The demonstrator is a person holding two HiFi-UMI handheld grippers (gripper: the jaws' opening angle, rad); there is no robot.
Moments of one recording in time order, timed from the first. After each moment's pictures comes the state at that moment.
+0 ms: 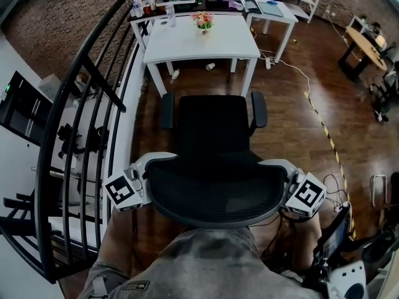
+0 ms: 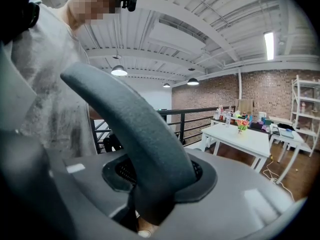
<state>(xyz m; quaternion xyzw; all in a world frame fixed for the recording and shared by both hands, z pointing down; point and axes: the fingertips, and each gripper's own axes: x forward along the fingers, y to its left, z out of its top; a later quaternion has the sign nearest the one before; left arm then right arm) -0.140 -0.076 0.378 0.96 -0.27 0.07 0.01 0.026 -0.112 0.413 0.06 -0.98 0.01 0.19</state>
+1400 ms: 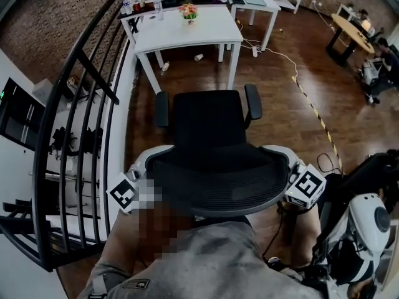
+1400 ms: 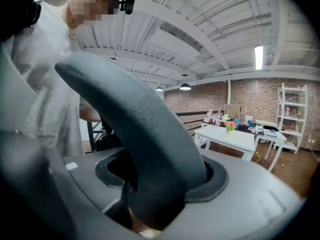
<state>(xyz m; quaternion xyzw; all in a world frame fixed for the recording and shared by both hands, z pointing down) -0.082 0.022 0.373 0.95 -0.32 0.03 -0.03 0.093 -0.021 0.411 0.13 -0.98 -0.01 0.16</state>
